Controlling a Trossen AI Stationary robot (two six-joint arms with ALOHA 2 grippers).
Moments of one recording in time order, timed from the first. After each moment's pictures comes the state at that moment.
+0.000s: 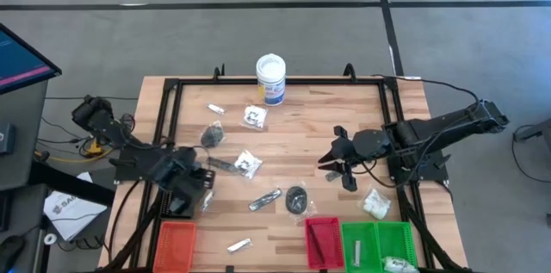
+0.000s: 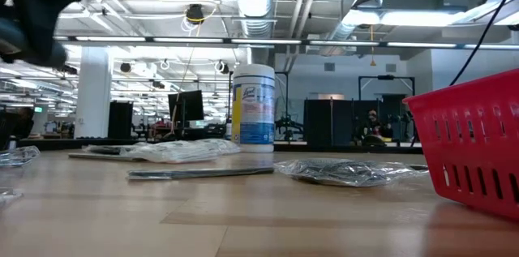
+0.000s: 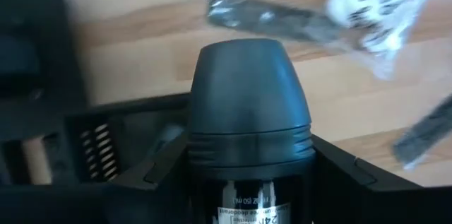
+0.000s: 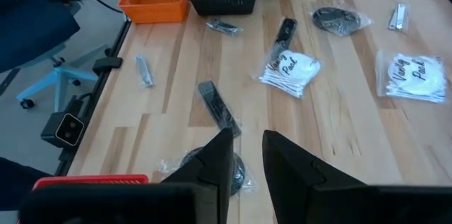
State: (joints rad) left arm -0.62 1.25 0.95 -1.27 -0.28 -2.04; right arm 0.28 1.10 0.96 -0.46 0.13 0.21
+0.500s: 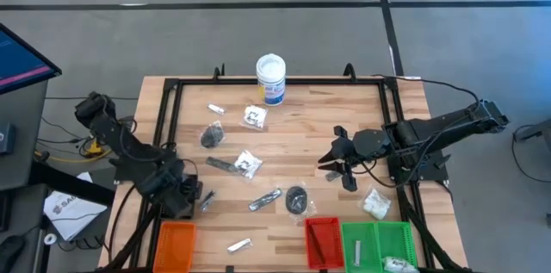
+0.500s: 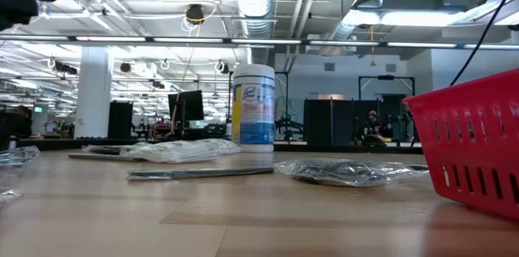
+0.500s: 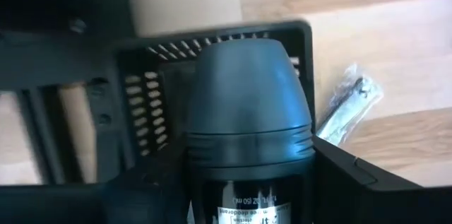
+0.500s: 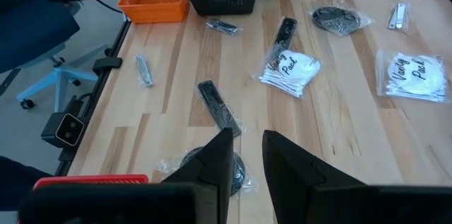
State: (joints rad) left arm -0.82 1.24 0.79 -1.19 -0.16 -2.25; right arm 0.28 1.10 0.96 -0.46 0.13 0.21
